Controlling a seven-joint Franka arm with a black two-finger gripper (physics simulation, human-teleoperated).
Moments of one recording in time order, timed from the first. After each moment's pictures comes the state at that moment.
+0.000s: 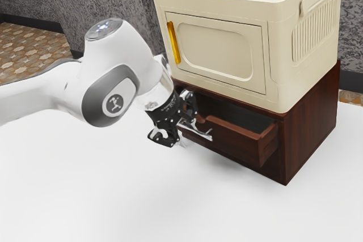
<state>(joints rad) -0.05 -0.09 -0.01 -1.96 -0.04 2.21 -1.52</state>
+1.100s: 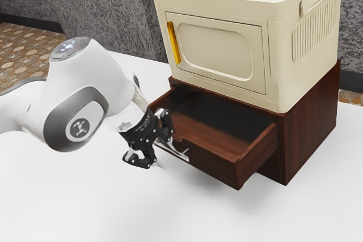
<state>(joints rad) -0.05 -0.30 -0.01 -2.18 -0.04 2.21 -1.60</state>
